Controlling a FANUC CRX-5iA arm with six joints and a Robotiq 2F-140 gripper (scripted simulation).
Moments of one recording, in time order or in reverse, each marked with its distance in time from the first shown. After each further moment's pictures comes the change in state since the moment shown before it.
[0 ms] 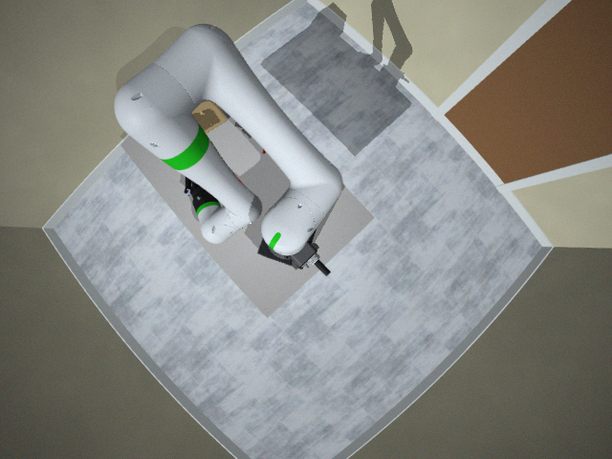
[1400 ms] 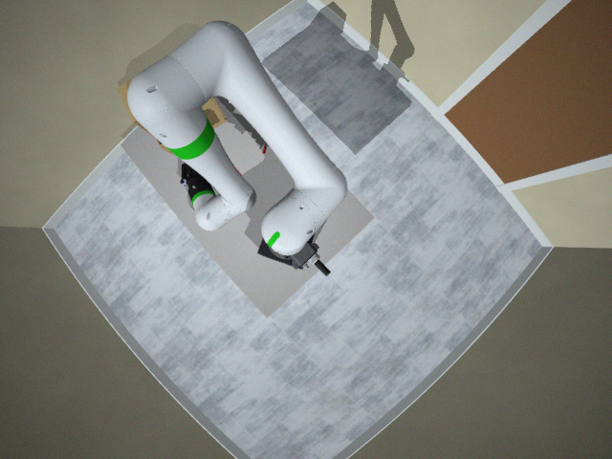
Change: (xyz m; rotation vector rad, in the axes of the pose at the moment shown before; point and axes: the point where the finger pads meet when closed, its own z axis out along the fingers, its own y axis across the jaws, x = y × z) arm 0.003 0.000 0.055 0.000 0.000 0.000
